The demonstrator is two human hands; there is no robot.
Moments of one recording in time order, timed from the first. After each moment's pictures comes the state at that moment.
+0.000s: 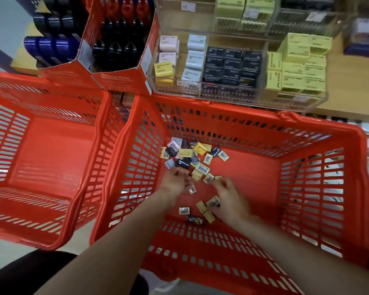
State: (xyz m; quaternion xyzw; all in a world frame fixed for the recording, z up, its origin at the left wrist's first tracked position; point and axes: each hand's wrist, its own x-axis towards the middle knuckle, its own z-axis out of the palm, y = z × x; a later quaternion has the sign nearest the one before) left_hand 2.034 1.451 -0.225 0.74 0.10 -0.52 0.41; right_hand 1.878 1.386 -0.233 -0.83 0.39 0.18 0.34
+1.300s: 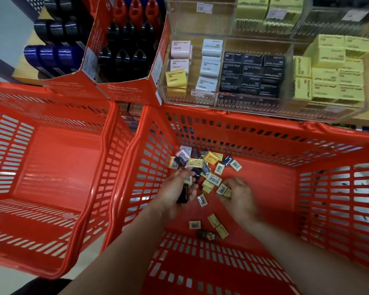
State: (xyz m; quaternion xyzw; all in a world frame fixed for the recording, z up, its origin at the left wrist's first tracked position) left_hand 2.068 1.459 -0.222 0.62 0.22 -0.57 0.49; right_hand 1.903 1.368 -0.282 -0.82 0.46 0.04 0.34
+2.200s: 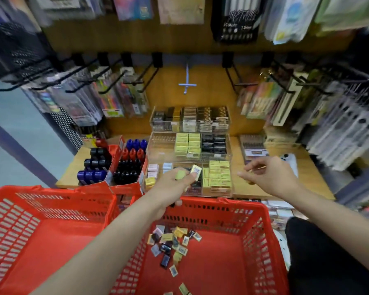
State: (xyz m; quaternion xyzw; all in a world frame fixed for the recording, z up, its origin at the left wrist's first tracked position) left_hand 2.034 1.379 0.081 0.73 -0.31 -0.45 0.42; right_hand 1.832 1.214 0.078 -0.81 0.49 -0.14 0.28
